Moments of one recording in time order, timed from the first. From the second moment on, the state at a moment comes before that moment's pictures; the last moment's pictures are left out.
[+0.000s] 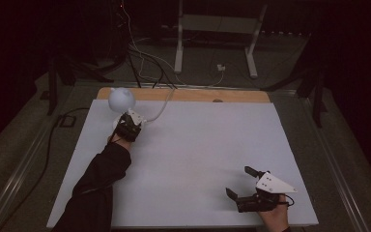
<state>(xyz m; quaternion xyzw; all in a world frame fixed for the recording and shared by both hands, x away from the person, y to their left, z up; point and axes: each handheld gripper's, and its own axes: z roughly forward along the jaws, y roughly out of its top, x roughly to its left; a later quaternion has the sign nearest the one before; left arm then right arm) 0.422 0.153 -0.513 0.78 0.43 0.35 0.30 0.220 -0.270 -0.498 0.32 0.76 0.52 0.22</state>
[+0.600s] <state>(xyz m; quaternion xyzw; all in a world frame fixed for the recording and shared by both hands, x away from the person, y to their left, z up) 0.411 0.144 -0.490 0.78 0.41 0.35 0.32 0.220 -0.272 -0.497 0.32 0.76 0.52 0.22</state>
